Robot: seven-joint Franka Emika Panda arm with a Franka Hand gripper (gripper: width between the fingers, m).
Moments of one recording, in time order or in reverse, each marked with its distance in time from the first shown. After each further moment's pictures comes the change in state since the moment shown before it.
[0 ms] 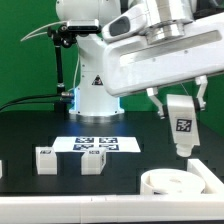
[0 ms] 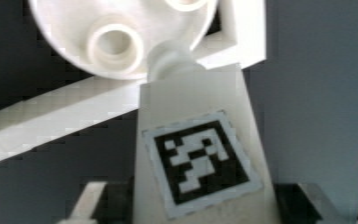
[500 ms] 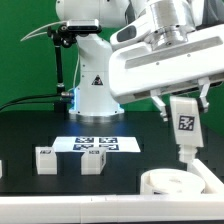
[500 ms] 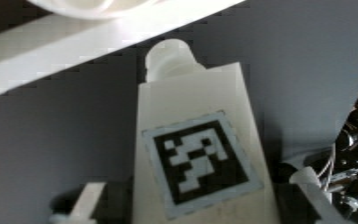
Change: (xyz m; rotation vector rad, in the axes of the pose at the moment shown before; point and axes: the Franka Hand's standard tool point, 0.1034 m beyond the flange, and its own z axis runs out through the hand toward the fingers) arm 0.001 0.015 0.008 -0.003 0.329 -0.071
